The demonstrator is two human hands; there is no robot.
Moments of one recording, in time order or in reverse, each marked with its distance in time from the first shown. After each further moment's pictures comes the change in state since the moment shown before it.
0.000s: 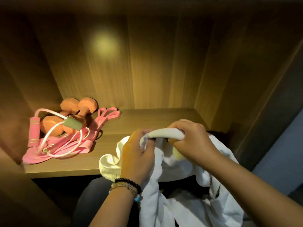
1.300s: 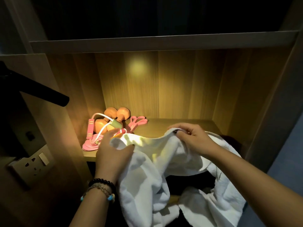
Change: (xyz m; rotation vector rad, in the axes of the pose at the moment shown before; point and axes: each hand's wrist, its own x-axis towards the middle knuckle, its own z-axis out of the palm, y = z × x) left_hand -0.044 0.064 -0.148 0.068 0.222 -0.327; right_hand -0.017 -0.067 -0.023 0.510 -0.255 -0.010
